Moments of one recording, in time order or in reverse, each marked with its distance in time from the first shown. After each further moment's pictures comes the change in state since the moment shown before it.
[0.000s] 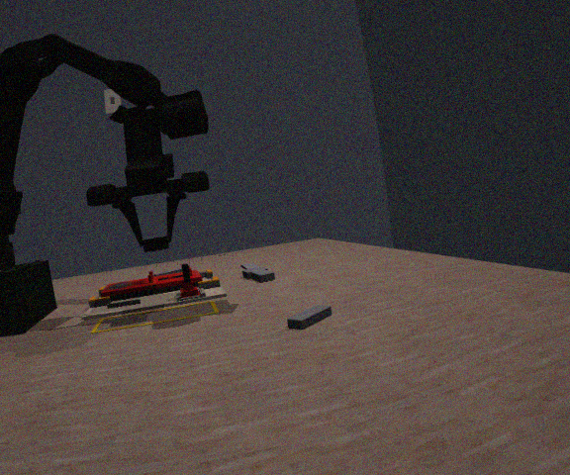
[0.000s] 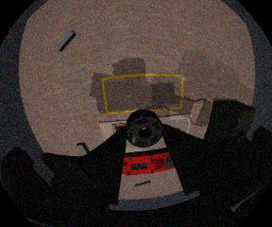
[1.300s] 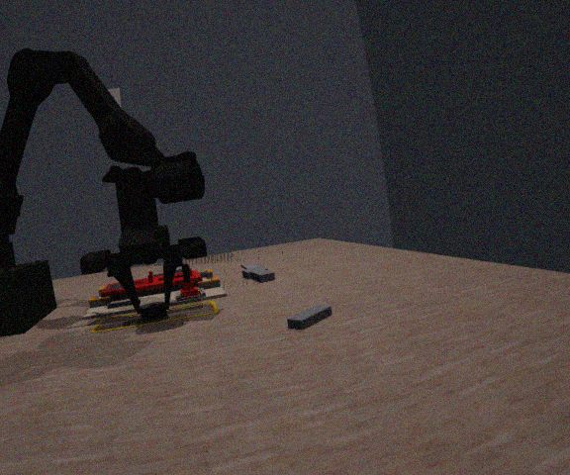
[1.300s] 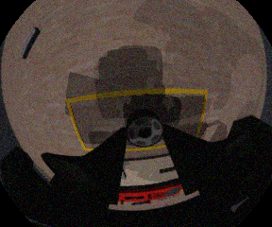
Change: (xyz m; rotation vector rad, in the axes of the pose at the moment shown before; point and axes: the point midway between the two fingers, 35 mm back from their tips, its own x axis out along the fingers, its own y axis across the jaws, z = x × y) arm 0.099 -0.020 0.025 -0.004 0.000 -0.005
